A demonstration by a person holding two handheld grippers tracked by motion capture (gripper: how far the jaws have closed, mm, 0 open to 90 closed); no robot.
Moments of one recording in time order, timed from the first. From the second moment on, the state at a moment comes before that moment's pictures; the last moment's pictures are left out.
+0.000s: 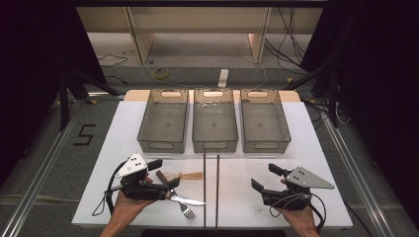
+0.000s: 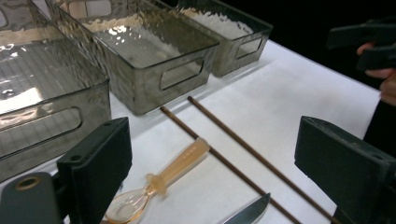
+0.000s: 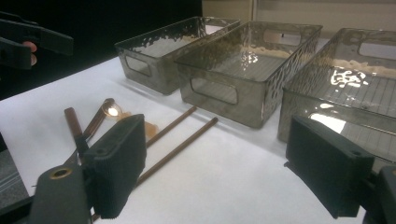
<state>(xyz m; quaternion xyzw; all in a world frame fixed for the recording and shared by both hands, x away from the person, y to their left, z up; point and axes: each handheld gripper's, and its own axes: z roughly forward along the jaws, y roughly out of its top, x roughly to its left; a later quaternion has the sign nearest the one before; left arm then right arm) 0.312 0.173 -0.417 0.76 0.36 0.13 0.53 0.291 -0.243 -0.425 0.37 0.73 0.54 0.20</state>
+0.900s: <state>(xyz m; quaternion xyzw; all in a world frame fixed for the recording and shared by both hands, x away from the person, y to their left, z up) 0.316 0.162 -0.420 0.78 0.39 0.11 0.48 0.300 -0.217 -0.419 0.40 0.78 0.44 0.19</state>
